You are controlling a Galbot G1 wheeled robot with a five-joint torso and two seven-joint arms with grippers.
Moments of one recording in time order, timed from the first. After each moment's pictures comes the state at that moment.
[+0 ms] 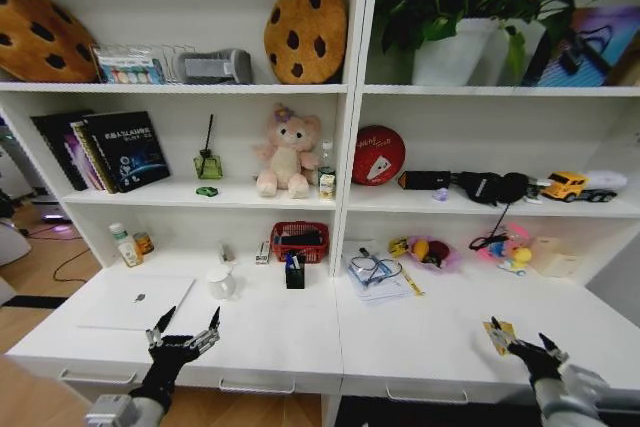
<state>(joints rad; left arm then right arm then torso) 1.99 -1.33 -0.76 -2.48 -0.31 0.15 -0.03 -1.71 1.01 0.97 1.89 0.79 -0.20 0.31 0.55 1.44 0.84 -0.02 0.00</state>
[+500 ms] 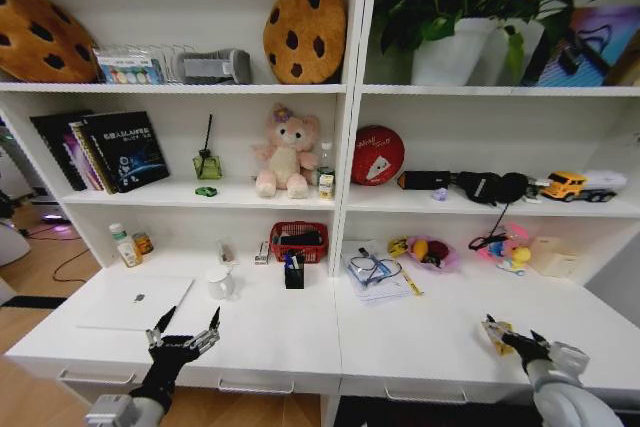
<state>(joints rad) 1.99 -1.33 -0.76 -2.48 -0.31 0.15 -0.03 -1.65 0.98 0.92 1.76 0.81 -0.24 0.29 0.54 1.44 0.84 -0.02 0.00</state>
